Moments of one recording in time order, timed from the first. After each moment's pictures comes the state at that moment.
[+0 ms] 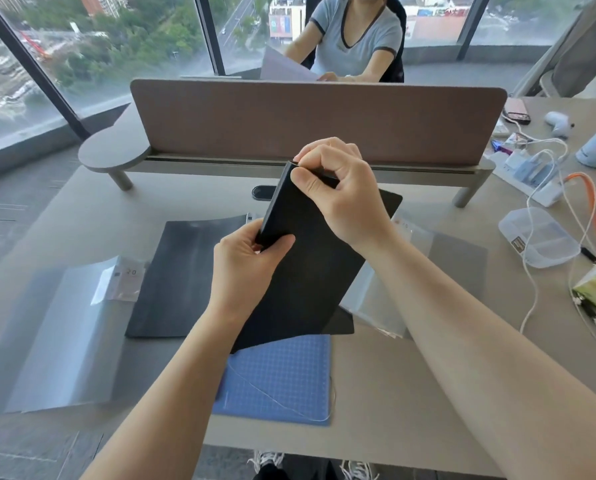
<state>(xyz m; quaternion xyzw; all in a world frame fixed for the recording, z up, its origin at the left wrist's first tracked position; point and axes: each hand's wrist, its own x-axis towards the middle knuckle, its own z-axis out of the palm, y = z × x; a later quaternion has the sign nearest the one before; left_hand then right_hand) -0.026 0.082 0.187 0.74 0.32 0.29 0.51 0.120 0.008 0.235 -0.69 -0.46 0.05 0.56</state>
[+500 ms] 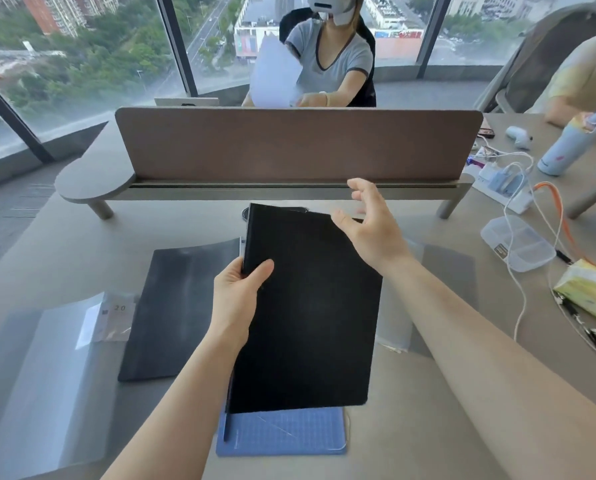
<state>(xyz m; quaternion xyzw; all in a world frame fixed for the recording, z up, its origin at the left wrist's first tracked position) -0.025 0.128 0.149 0.56 0.37 0.23 0.70 0.148 0.004 0.198 -0.82 -0.26 0.13 0.49</state>
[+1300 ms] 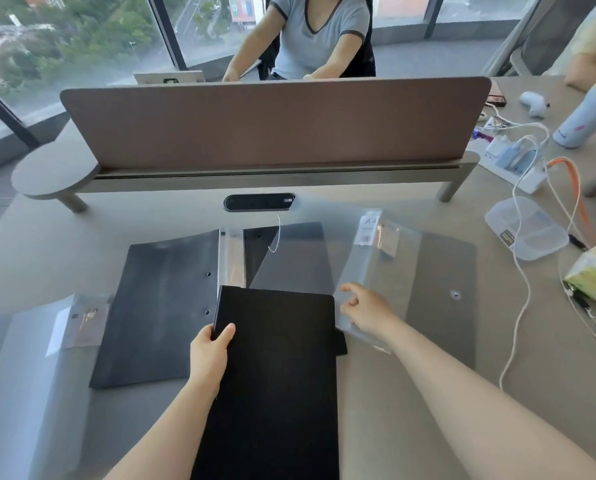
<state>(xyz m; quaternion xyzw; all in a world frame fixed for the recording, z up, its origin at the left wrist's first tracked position) -0.046 0.135 0.011 0.55 0.59 0.09 0.59 0.171 -0.055 0.023 -0.87 -0.19 0.36 0.29</state>
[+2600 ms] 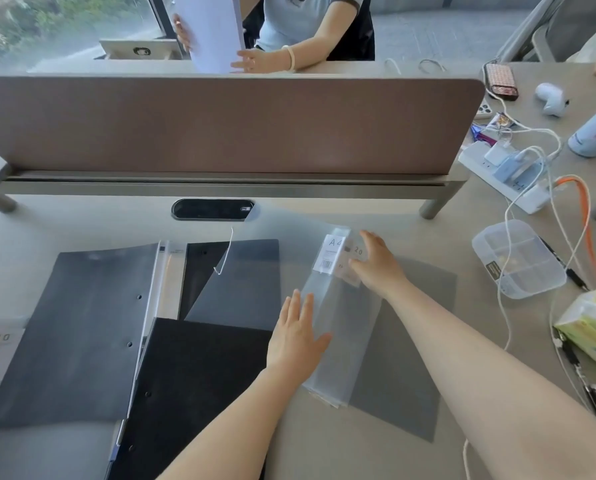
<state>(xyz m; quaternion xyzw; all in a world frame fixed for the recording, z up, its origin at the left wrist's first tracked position) 0.171 0.008 -0.012 0.89 0.30 -0.12 0.31 0.370 -0.059 0.018 -0.90 -0.20 0.28 0.26</state>
